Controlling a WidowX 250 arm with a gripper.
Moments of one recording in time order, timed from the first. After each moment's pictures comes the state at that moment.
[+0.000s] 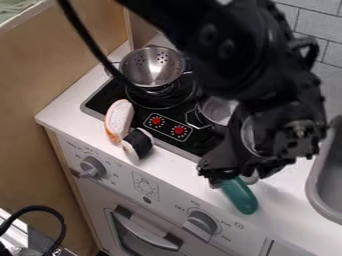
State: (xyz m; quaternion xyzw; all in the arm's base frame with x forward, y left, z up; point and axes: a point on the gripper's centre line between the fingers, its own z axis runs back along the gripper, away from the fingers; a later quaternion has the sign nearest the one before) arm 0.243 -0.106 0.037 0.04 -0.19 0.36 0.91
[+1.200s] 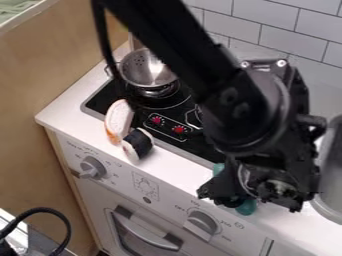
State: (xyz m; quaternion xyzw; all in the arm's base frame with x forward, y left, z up) arm 0.234 -0.110 0.005 0.03 -0.23 0.35 0.91
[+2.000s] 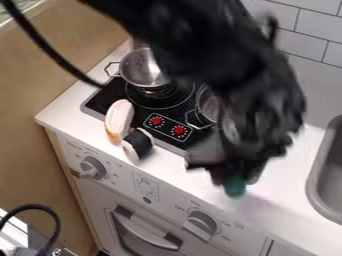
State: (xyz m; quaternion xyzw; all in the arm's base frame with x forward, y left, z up) arm 0.236 -0.090 0.052 0.01 -0.15 0.34 0.93
